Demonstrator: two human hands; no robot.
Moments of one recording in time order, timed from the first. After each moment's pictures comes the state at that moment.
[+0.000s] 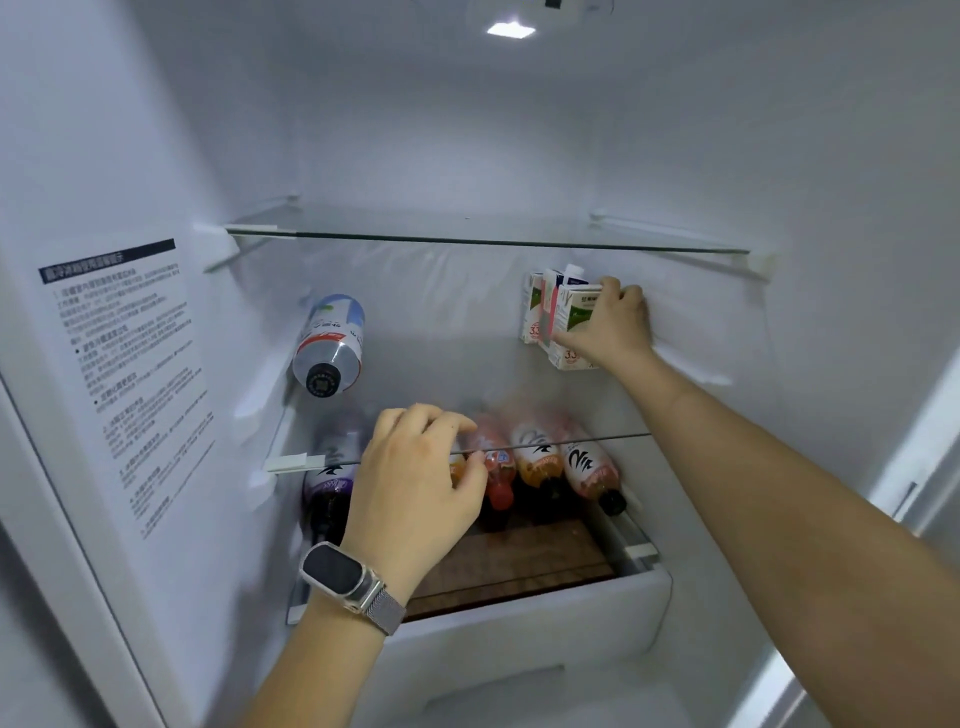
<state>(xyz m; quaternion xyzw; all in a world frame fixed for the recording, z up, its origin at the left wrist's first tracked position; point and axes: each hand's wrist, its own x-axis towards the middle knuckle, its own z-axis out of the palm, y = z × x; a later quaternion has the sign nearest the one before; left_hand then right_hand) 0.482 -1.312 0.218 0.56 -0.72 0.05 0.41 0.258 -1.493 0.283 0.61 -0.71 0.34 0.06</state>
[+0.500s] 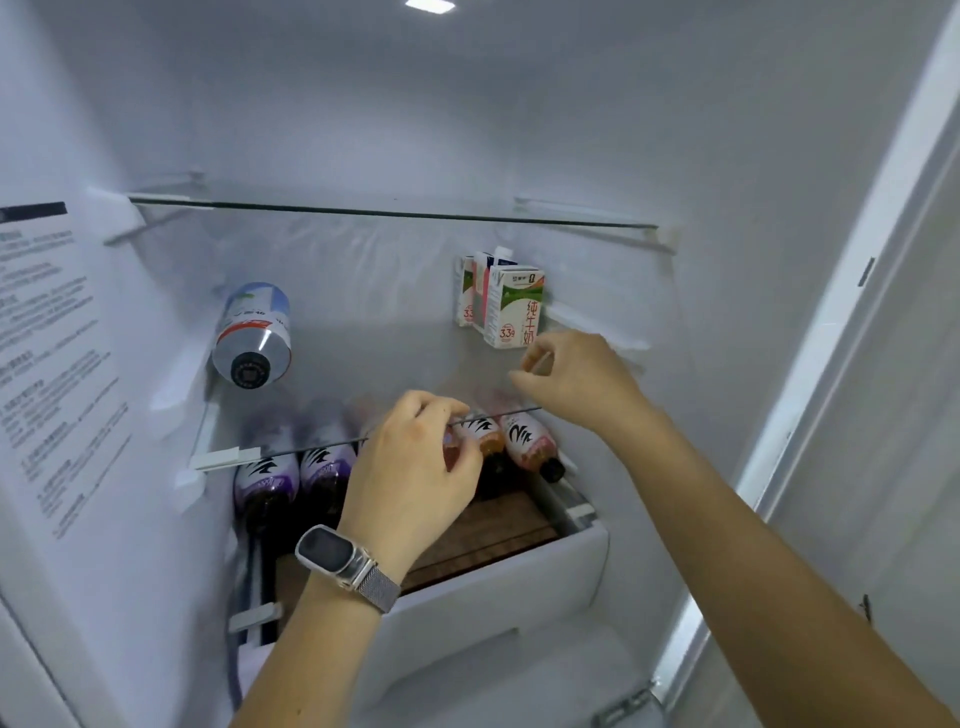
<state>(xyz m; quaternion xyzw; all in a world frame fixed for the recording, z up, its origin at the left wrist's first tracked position) 0.457 -1.310 0.214 0.49 -0.76 -0.04 0.42 0.277 -1.340 0.276 0.67 -0.69 0.28 -0.02</state>
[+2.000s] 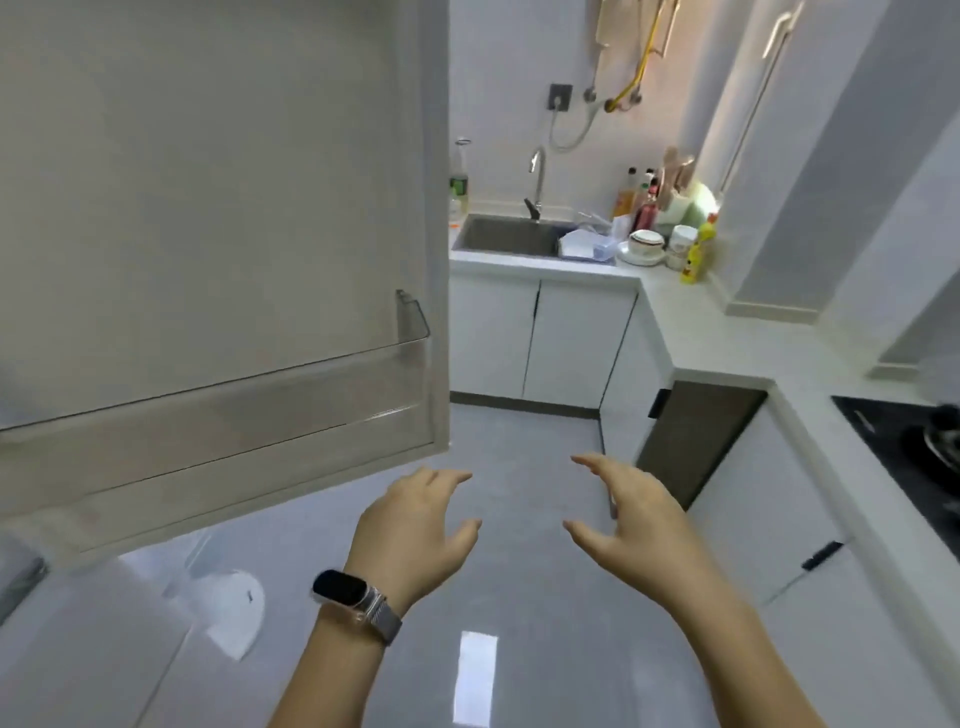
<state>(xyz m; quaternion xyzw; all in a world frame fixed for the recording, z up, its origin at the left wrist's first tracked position) 0.125 -0.869 0.071 0.04 -0.98 -0.19 0.07 0.064 -0.643 0.075 0.20 -0.95 0.22 0.00</state>
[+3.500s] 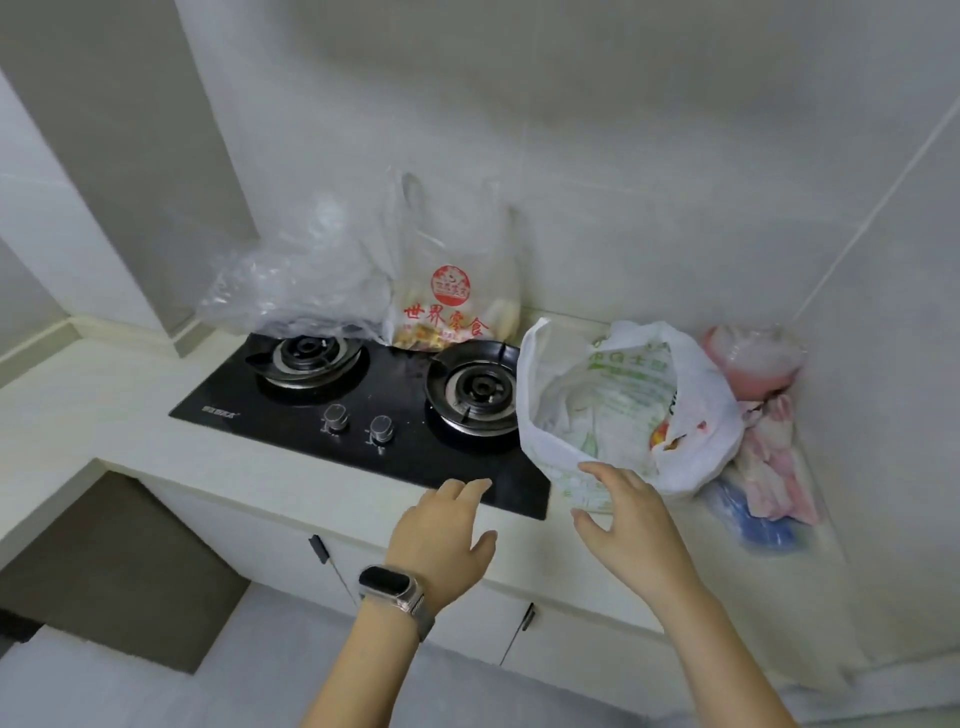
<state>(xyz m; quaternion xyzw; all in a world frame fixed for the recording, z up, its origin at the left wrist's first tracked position) -0.064 -0.247 0.020 -0.63 -0.75 -0.13 -0.16 0.136 -0.164 0.016 -0.53 -0.80 0.23 0.17</state>
